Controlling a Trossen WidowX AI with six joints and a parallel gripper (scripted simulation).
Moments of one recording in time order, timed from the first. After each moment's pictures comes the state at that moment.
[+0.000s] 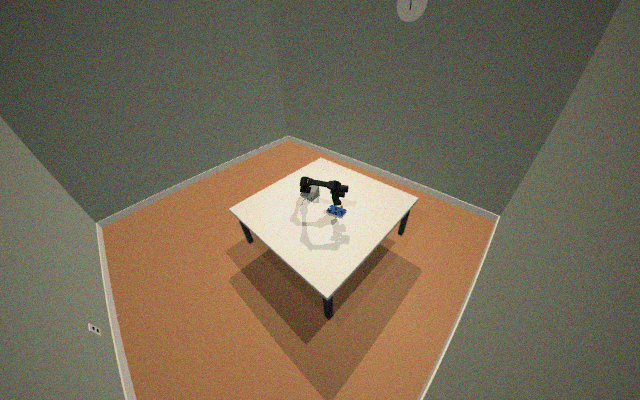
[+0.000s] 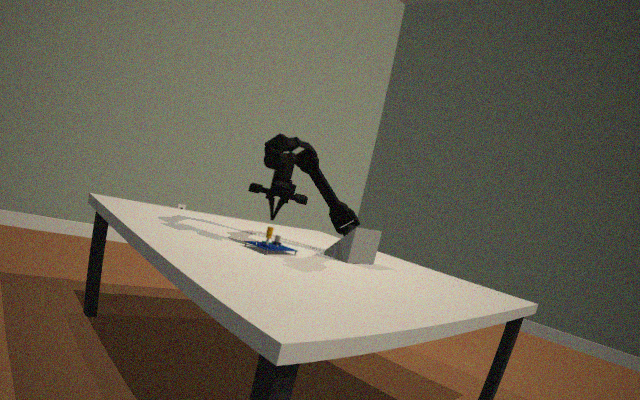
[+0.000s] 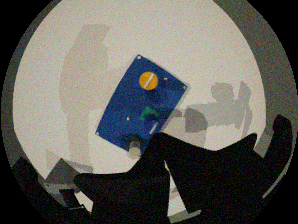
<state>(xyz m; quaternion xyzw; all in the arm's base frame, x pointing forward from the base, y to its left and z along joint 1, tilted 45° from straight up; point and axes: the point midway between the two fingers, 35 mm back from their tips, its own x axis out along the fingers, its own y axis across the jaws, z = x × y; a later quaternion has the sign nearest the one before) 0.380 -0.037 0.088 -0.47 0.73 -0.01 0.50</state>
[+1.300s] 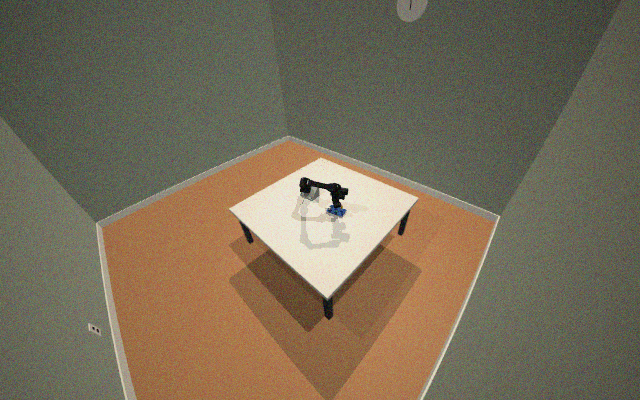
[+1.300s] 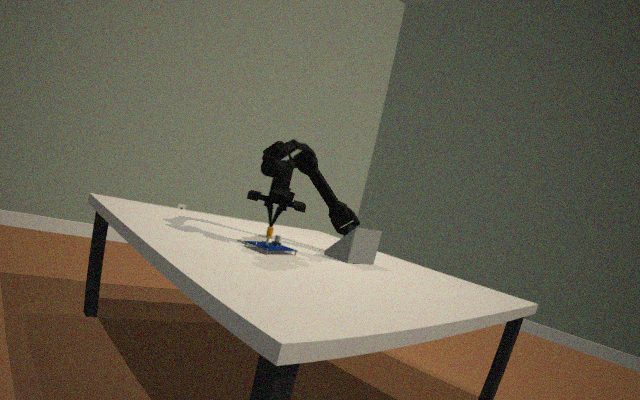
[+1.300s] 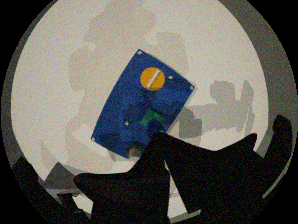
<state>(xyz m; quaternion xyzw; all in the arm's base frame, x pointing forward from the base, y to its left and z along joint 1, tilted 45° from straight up) 0.378 -0.053 0.071 -0.47 0.73 -0.01 0.50</state>
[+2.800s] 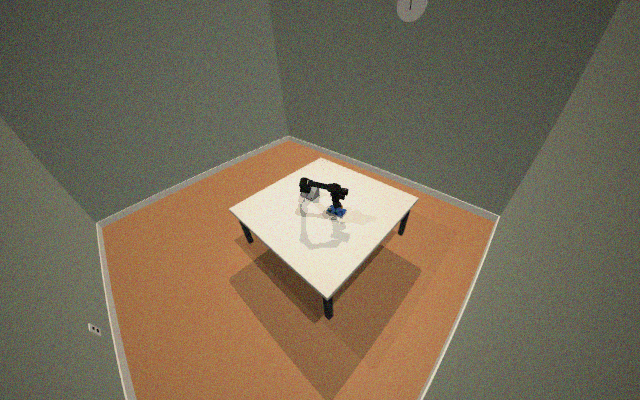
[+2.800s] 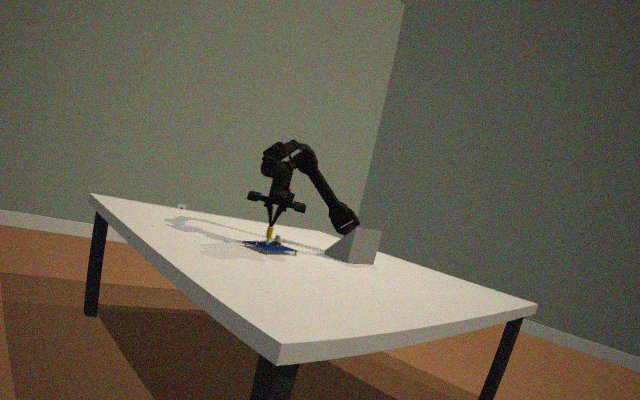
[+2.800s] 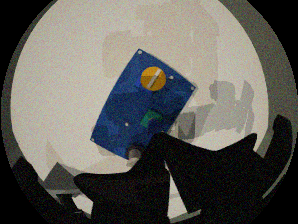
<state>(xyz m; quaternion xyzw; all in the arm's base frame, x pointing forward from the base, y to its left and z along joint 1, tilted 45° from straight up) 0.377 -0.055 0.068 -0.47 0.73 -0.01 0.50</state>
